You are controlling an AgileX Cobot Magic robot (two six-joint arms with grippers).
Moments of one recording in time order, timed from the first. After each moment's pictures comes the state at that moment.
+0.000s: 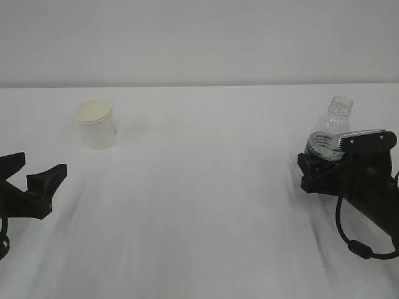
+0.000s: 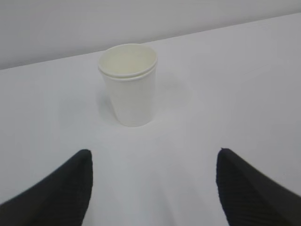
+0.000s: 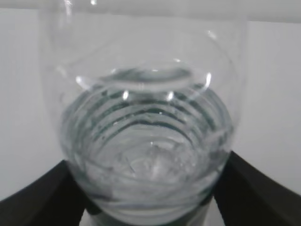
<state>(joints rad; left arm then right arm) -0.19 1.71 -0.22 0.06 -1.14 0.02 0.12 2.11 -0.54 -0.10 -1.15 -0.03</state>
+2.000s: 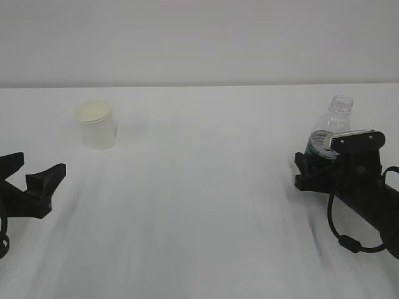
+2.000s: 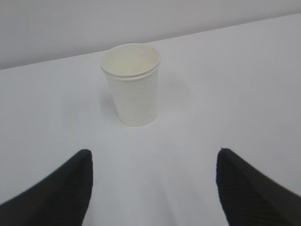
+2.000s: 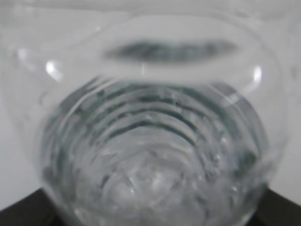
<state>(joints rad) -0.19 1.71 -0.22 0.05 -1.14 0.02 0.12 2.18 -0.61 -0.10 -1.14 -0.03</state>
